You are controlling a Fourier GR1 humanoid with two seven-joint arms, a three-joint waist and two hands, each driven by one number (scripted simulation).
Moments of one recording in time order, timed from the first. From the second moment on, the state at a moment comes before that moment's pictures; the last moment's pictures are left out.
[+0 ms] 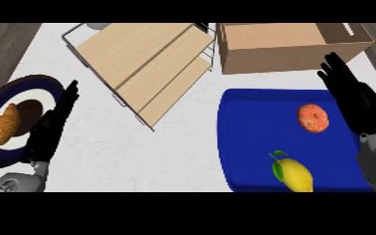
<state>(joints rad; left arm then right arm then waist) -0.08 0.47 -0.16 -1.39 0.08 0.16 -0.05 -0.22 -0.52 0.05 -1.40 -0.43 -0.03 0.10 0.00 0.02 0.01</state>
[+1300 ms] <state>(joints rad) -0.04 0.32 -0.08 -1.32 0.29 0.11 0.23 0.51 -0.58 -0.22 -1.84 -0.21 -0.40 0.16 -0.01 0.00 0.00</state>
